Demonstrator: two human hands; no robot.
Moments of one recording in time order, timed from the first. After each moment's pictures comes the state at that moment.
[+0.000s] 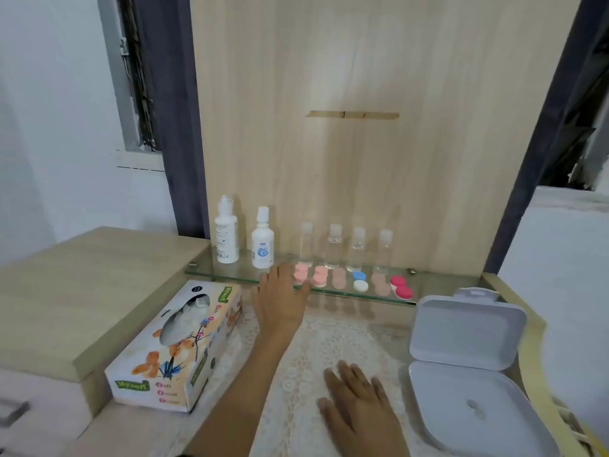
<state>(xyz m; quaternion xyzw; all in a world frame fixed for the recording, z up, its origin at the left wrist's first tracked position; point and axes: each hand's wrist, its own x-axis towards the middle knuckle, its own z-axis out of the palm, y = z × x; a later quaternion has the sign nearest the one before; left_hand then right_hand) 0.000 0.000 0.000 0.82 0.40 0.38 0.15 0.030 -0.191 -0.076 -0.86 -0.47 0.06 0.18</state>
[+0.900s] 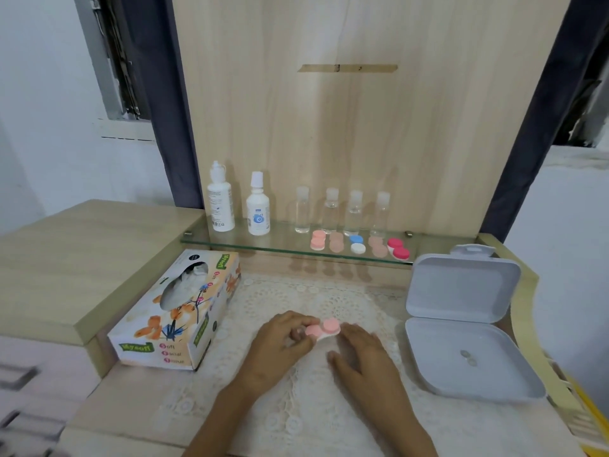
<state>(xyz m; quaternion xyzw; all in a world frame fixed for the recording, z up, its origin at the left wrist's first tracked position) -0.078 -0.050 -0.079 0.85 0.17 0.28 0.41 0.019 -0.205 -0.077 -0.82 -0.44 0.02 0.36</state>
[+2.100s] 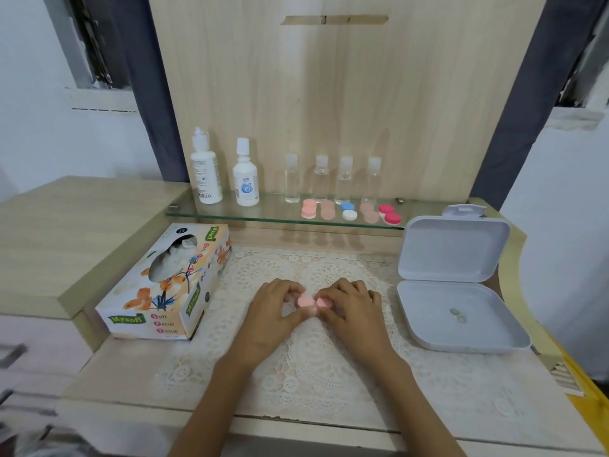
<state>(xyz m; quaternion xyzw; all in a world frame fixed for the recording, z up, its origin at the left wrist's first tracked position) -0.080 -0.053 -0.081 0.87 0.19 0.29 0.34 0.031 -0.182 -0.073 -0.83 -0.48 -0.07 0.28</state>
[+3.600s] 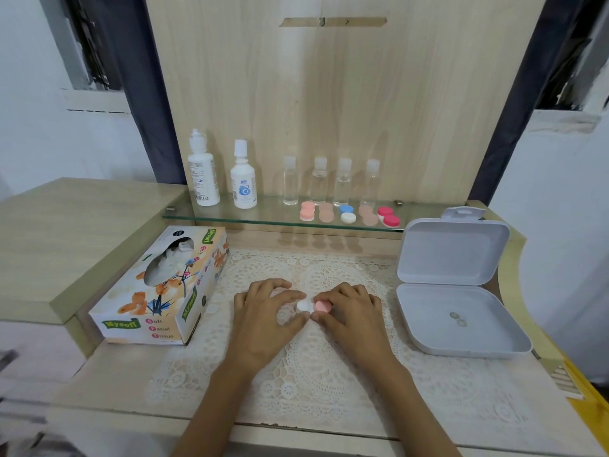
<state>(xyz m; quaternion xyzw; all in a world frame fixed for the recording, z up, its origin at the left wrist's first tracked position) -0.086 -0.055 -0.081 0.91 0.24 0.29 0.16 0.032 -0.181 -0.075 -0.83 -0.47 -0.07 0.31</state>
